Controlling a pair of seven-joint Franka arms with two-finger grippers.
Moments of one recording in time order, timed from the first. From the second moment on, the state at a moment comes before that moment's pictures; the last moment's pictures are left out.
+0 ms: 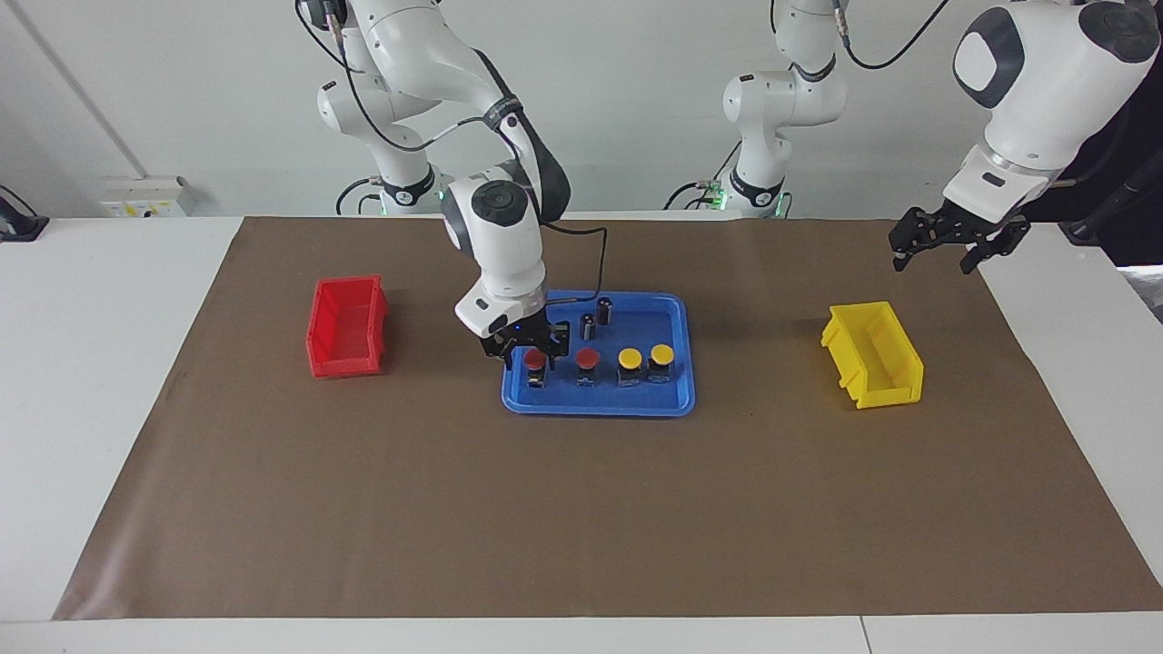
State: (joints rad) left arm -0.06 -0.04 0.03 -1.71 0.04 1.65 0.15; right arm 0.51 0.28 -0.02 -1.93 0.02 2.30 0.54
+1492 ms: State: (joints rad) left arm -0.06 -0.05 0.03 -1.73 0.04 1.68 0.13; right arm 0.52 0.28 -0.03 -1.94 0.02 2.30 0.47
